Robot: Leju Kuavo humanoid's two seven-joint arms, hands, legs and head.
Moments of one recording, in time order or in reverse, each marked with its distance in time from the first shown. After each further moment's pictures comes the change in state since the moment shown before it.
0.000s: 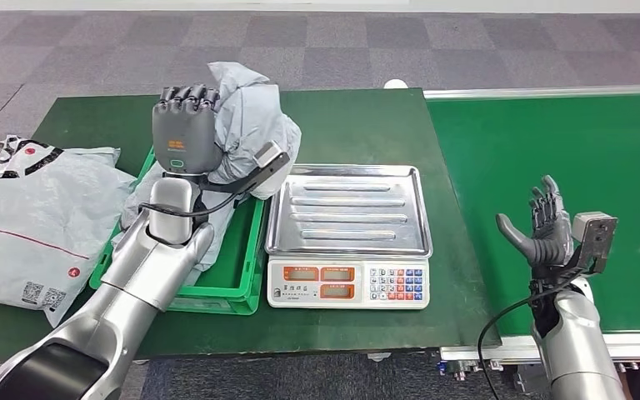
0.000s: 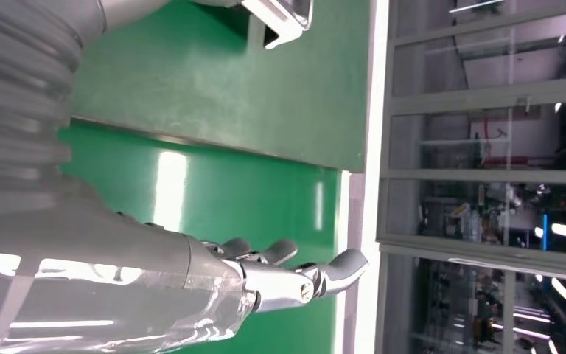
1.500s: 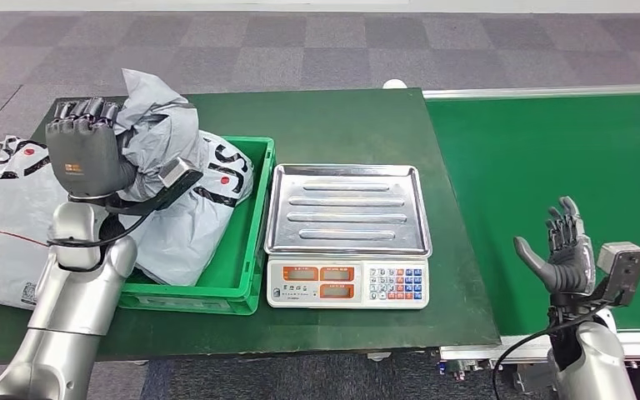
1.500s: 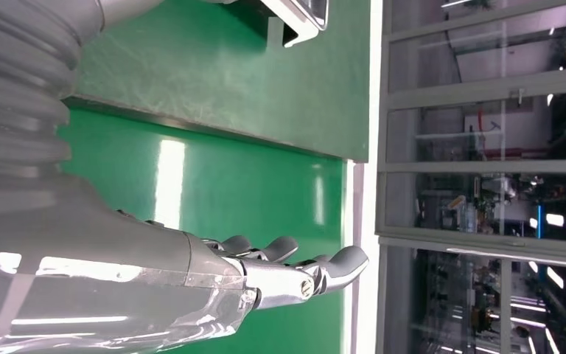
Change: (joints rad) left arm 0.220 0.167 0.281 -0.314 0.201 -0.010 -0.270; right arm 0.184 -0.036 -0.031 -0.198 -0.099 -0.001 0.031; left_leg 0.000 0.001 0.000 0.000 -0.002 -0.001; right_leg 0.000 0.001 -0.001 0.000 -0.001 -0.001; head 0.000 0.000
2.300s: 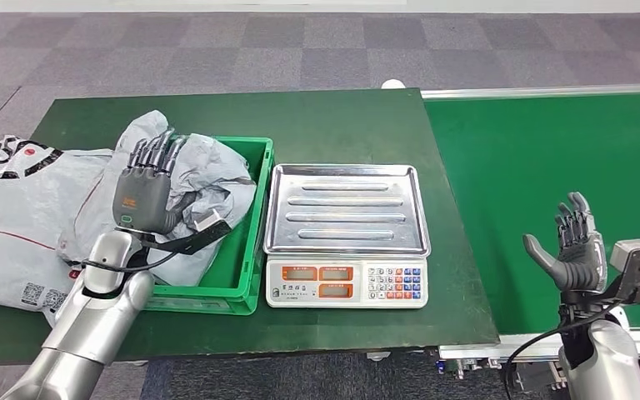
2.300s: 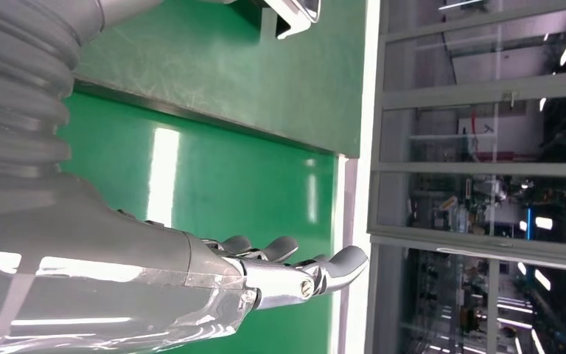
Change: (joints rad) left arm 0.075 0.059 -0.156 0.117 0.175 -0.204 -0.060; right arm -0.021 -0.033 -0.001 0.007 -0.004 0.026 -0.005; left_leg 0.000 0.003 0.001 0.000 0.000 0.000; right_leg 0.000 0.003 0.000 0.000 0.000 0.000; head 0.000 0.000
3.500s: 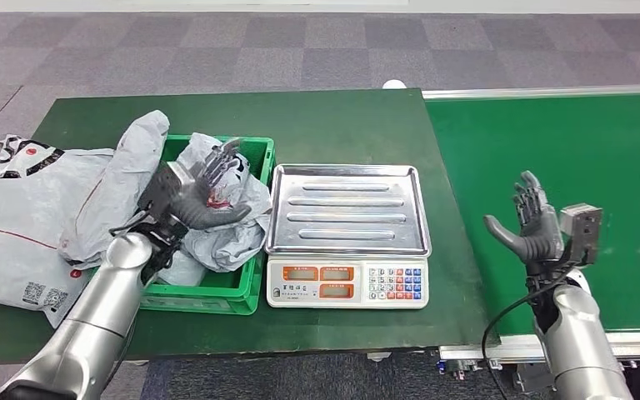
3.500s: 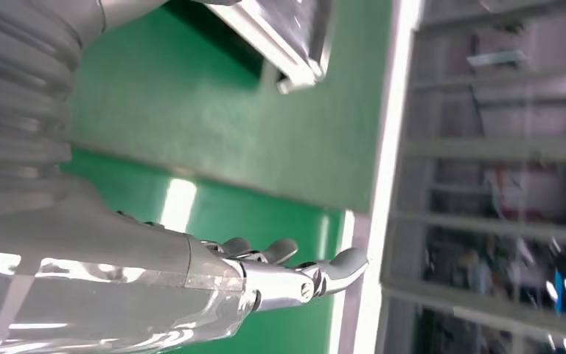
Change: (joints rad) left arm -0.148 -0.121 0.019 0.123 1.176 -0.797 -0.248; right arm -0.191 0.052 0.127 0.205 0.127 0.047 0.003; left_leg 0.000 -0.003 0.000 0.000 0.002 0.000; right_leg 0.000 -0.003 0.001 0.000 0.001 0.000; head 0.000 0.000
